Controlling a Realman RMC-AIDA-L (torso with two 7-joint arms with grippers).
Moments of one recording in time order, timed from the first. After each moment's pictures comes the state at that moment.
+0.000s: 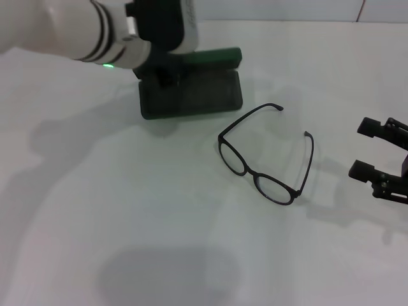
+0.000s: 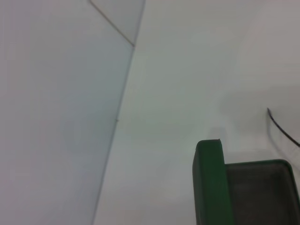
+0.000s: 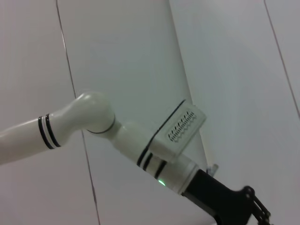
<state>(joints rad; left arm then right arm) -0.66 -2.09 1.52 1.19 2.56 0.96 -1.80 0.44 1.84 -1.84 -0.16 -0.55 -1.77 0.85</state>
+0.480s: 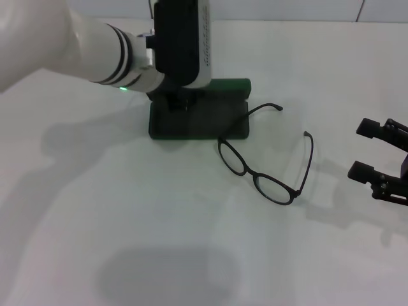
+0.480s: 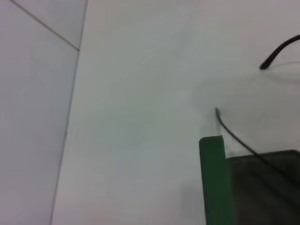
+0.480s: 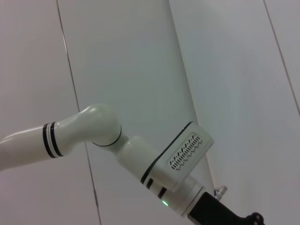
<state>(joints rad) -0.68 -2.09 1.59 1.10 2.53 0.92 -1.74 0.43 1.84 -1.84 -0.16 -0.55 -1.77 0.85</state>
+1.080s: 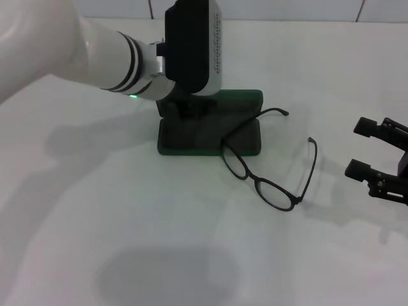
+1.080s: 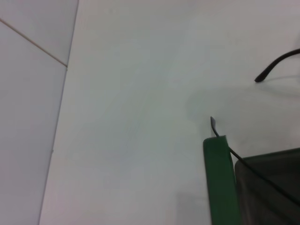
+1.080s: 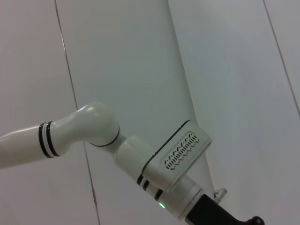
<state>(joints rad) -0.67 -2.09 1.63 1.10 2.49 0.92 -1.74 0.44 1.85 -1.84 -0.16 -0.55 -1.76 0.85</state>
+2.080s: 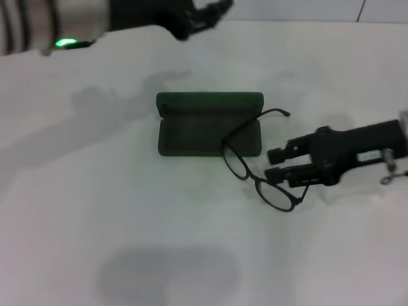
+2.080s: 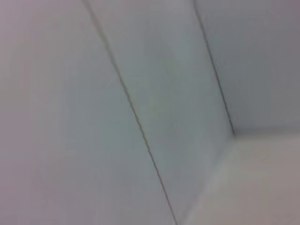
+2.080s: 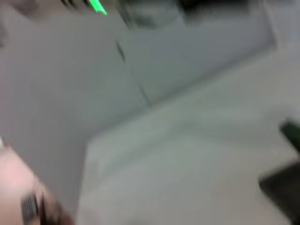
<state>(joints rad) -0.36 -2.09 1.35 1.52 1.86 1.03 -1.74 0.76 1.80 -1.84 -0.44 -1.09 -1.40 1.55</state>
